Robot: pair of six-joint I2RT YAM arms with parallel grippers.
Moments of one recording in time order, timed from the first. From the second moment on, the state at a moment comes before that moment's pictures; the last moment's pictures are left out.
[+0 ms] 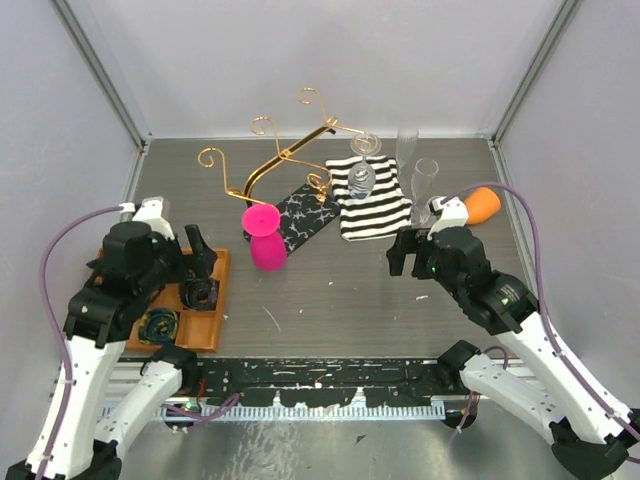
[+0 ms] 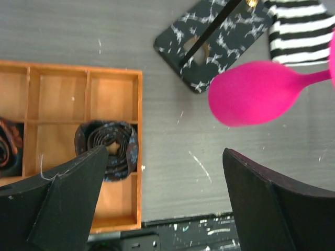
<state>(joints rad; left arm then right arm) -0.28 0.66 1.04 -0.92 -0.06 -0.33 0.61 0.72 0.93 -0.74 0.28 0.41</state>
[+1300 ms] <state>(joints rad) -0.30 0.84 1.47 -1.02 0.08 -0.32 0.61 0.68 0.89 -0.69 0.21 0.43</state>
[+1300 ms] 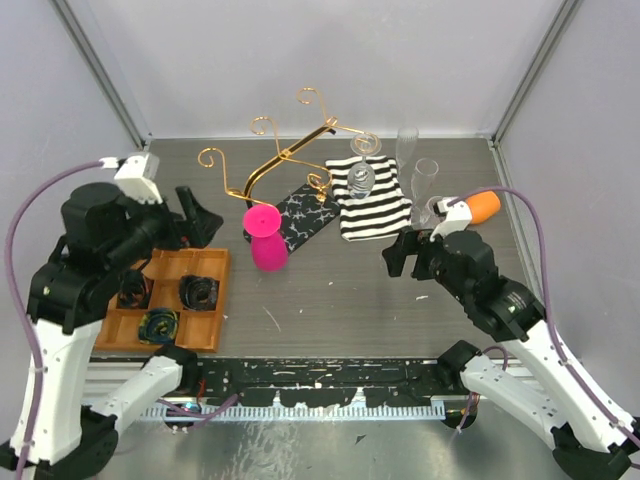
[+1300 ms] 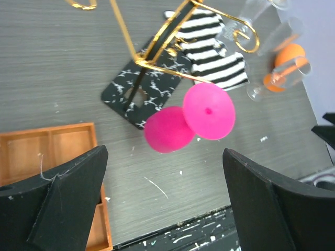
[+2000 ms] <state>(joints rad) -1.20 1.43 1.56 -0.62 -0.25 -0.31 0.61 0.44 1.01 -0.68 0.45 0.41</state>
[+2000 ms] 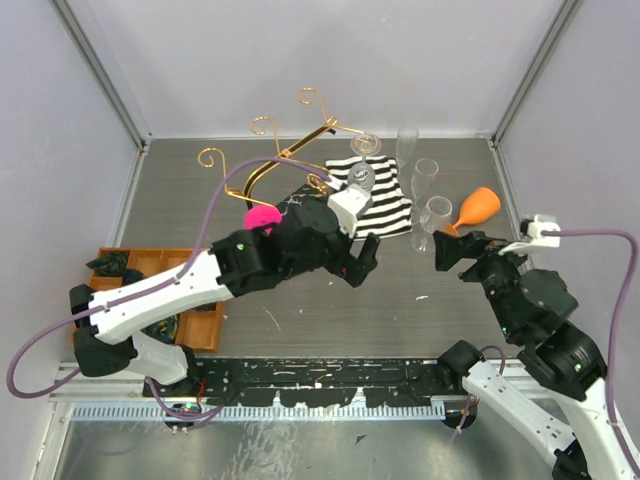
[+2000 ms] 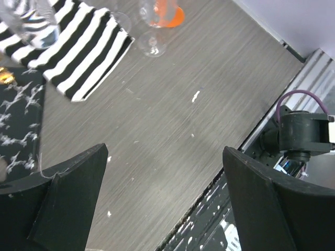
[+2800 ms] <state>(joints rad) -1.25 1.98 1.18 0.63 -0.18 -0.18 0.61 0.31 1.09 -0.74 0.57 0.38</state>
